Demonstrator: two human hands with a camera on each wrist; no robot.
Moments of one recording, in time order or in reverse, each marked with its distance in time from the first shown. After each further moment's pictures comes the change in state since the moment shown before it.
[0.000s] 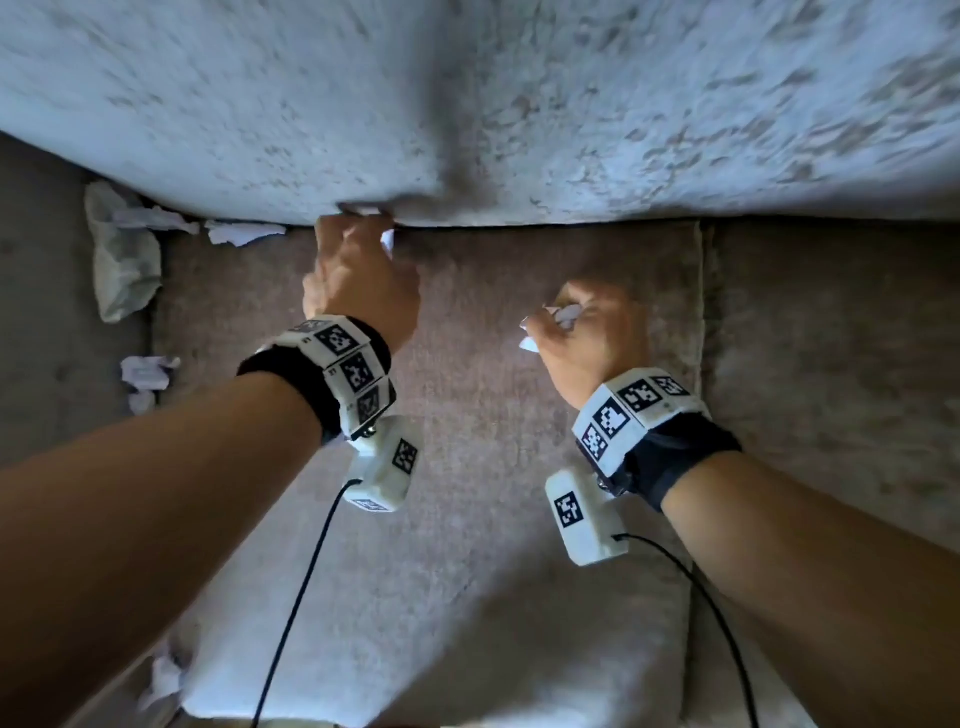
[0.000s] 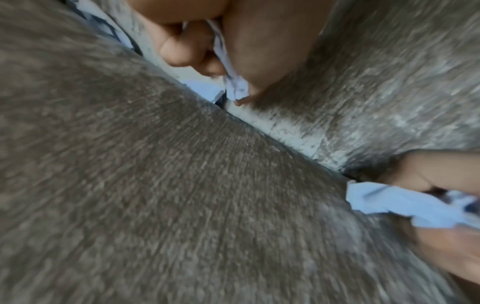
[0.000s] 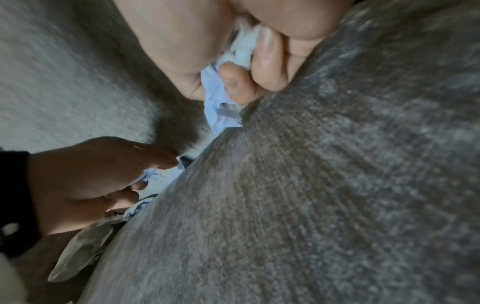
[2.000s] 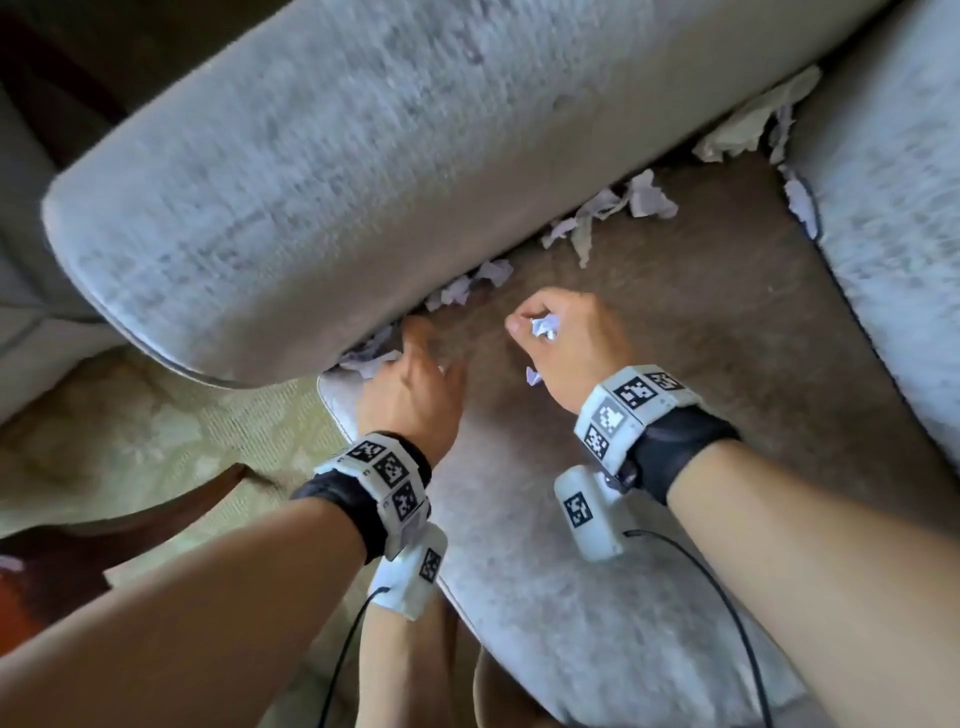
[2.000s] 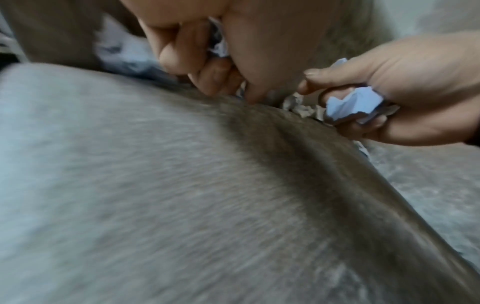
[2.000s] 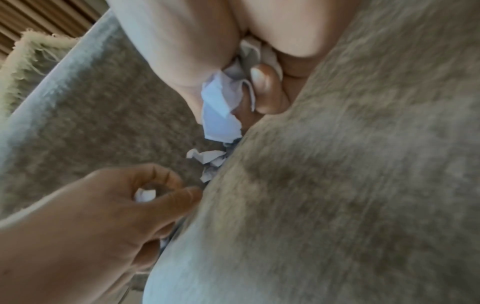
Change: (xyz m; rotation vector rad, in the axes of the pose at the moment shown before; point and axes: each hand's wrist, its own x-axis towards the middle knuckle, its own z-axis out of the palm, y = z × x) left_hand -0.247 -0.282 0.020 -0.513 0.147 -0.798; right_hand -0.190 -0.173 0.227 -0.447 -0.867 -0.657
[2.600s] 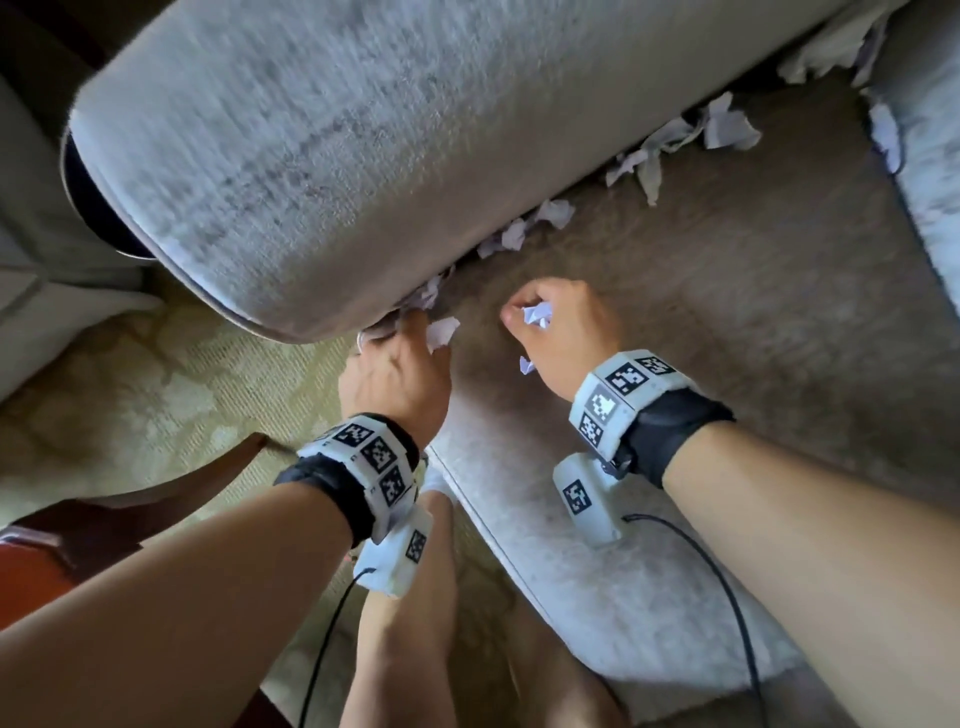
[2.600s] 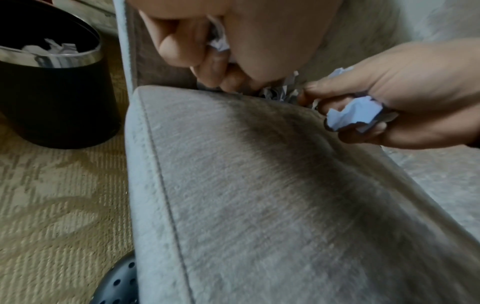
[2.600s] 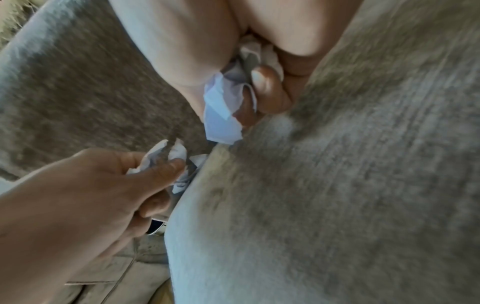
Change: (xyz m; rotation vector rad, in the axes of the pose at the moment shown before) left_hand 0.000 -0.080 -0.014 0.115 0.013 0.075; right_hand -0.011 -0.017 0.073 -0.056 -0.039 0.074
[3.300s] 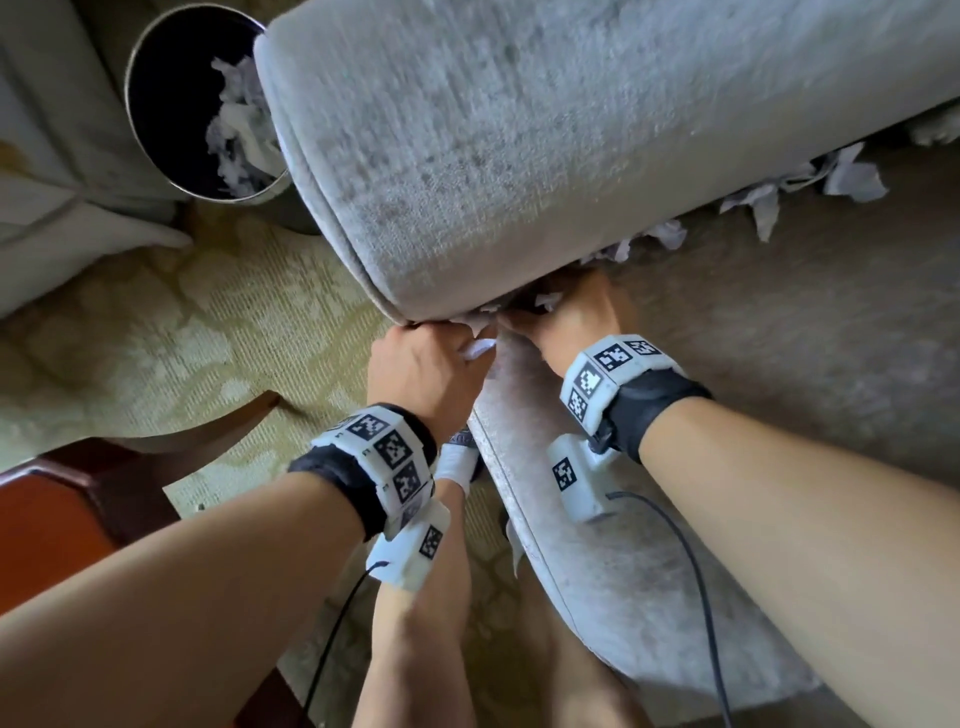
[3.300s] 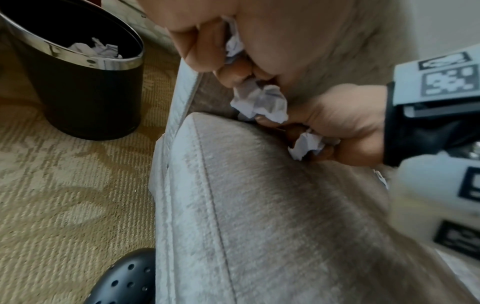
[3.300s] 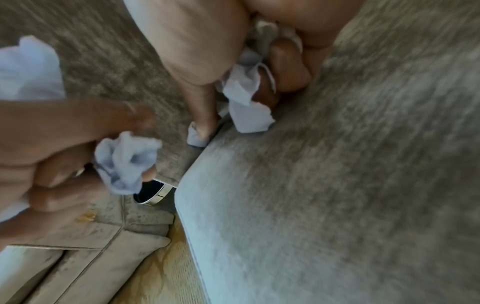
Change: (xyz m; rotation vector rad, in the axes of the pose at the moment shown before) left_hand 0.008 -0.063 -0.010 -0.222 0.246 0.127; right_hand 0.035 -0.048 0.066 -0.138 -0.076 0.046
